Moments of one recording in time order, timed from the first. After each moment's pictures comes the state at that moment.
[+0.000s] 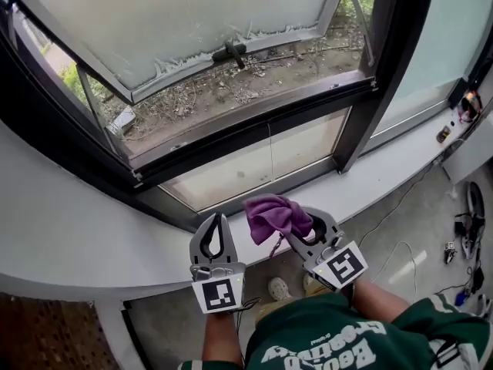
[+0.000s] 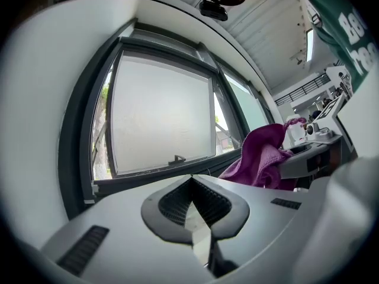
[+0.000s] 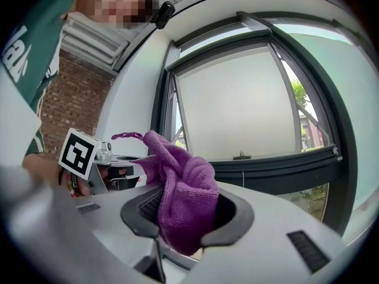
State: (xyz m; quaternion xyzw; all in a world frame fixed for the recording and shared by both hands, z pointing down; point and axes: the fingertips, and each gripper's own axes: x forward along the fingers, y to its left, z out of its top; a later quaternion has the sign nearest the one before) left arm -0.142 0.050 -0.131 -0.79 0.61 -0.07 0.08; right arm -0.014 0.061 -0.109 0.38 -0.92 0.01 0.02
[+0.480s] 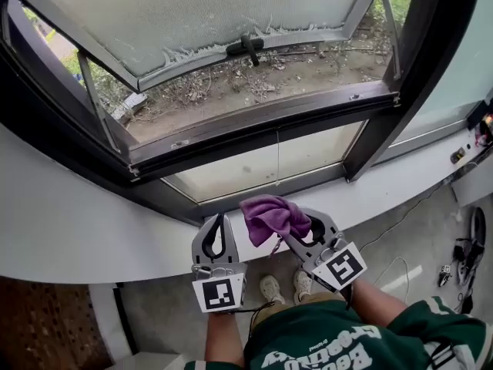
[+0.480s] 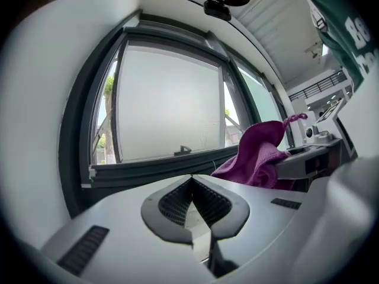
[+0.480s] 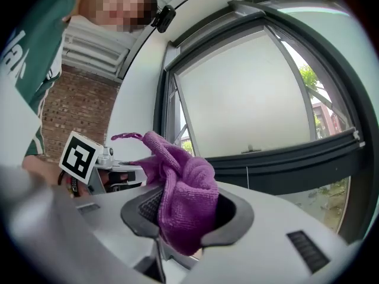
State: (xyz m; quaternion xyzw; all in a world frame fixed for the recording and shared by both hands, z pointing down) left arm -0.130 0.025 -0.111 -0.76 0.65 -0.08 0.03; right arm -0.011 0.026 -0.098 0.31 -0.95 0.04 -0.01
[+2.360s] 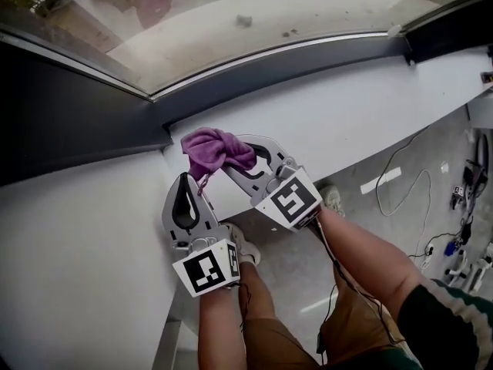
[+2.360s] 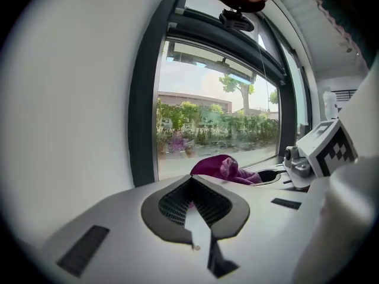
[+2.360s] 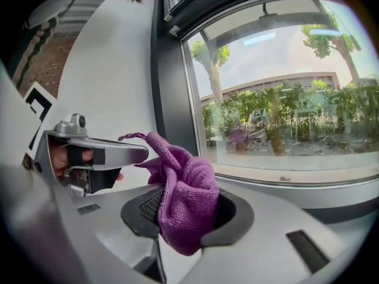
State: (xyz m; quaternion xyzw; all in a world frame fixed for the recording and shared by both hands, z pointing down) left arm -0.344 0.033 0.394 -0.70 0.69 -0.12 -0.13; right arm -0.284 -0.002 0.433 0.26 -0.95 0.12 0.15
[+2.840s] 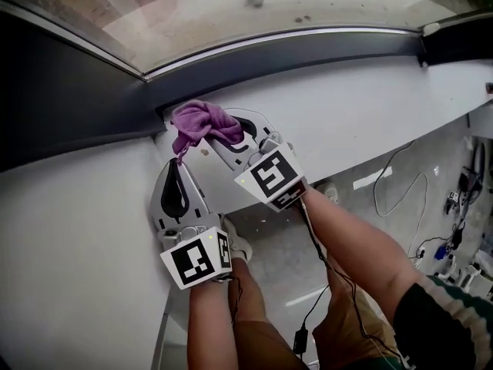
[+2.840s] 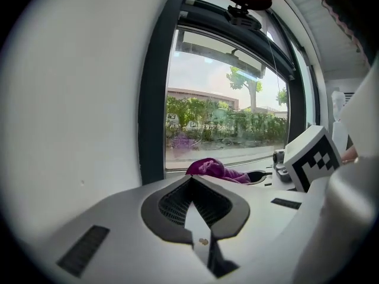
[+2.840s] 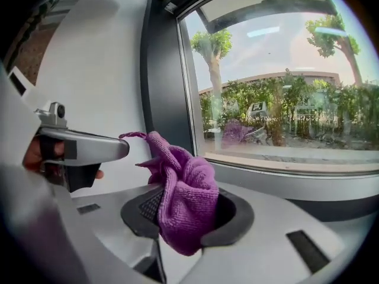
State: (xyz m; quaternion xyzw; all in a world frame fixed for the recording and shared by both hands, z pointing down) left arm -0.362 0.026 0.435 -0.68 0.70 -0.12 -0.16; right arm -0.309 -0.031 0.490 0.27 -0.94 0.12 0.19
